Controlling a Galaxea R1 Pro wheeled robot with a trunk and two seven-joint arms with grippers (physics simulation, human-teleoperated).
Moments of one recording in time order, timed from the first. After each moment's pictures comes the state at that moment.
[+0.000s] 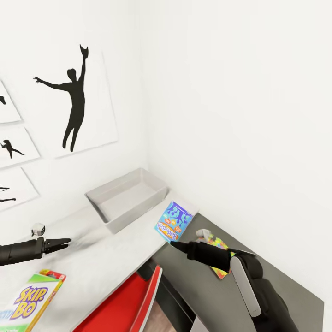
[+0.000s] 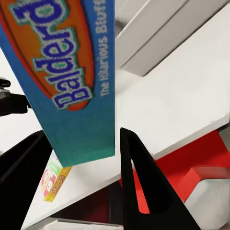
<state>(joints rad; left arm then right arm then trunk) -0.59 0.58 0.28 -0.78 0.00 0.85 -1.57 -0.34 0.03 0.05 -1.42 -0.42 0.86 0.64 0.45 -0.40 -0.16</state>
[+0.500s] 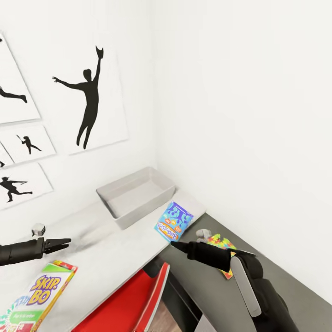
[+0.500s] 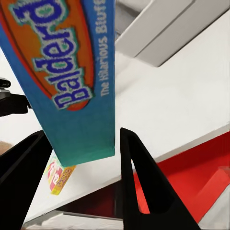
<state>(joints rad) -0.59 0.58 0.27 -0.78 0.00 0.85 -1.57 -0.34 0.03 0.05 -1.42 -0.42 0.86 0.64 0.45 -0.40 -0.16</state>
